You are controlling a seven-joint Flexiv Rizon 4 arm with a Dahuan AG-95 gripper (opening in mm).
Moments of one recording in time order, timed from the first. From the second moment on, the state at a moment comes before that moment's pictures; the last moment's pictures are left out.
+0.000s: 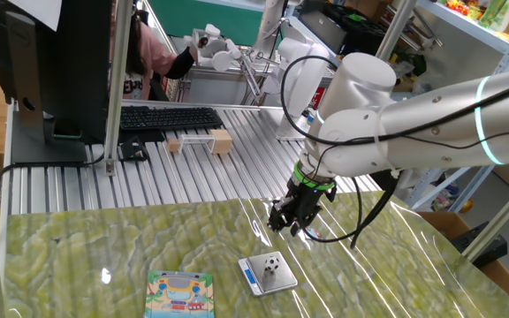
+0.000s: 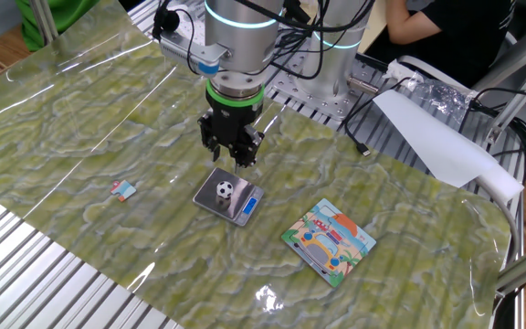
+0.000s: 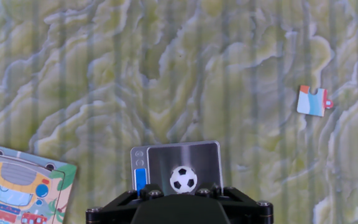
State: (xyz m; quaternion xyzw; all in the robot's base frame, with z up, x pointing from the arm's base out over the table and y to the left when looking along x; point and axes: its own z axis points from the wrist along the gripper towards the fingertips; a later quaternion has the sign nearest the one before) arm 0.498 -0.013 0.130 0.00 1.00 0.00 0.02
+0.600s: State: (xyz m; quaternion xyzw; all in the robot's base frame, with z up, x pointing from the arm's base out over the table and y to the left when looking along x) arm 0.499 -0.011 0.116 0.01 1.00 0.00 0.03
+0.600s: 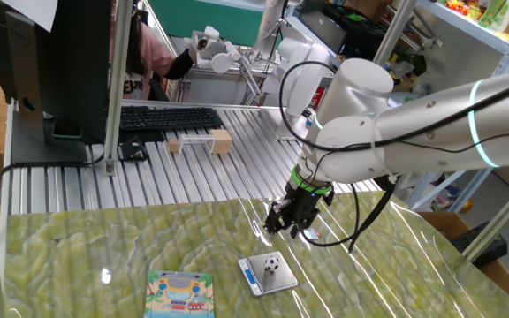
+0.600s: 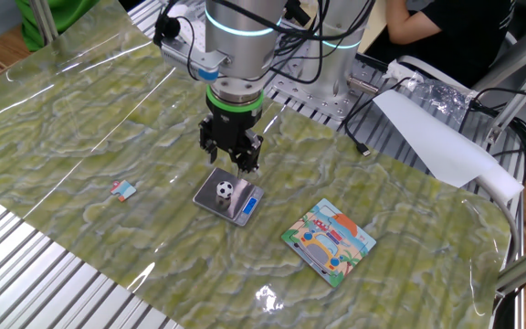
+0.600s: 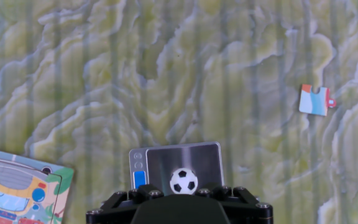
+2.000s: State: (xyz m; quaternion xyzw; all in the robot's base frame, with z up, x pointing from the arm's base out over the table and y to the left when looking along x) arm 0.500 -0.012 0.087 0.00 1.00 0.00 0.04
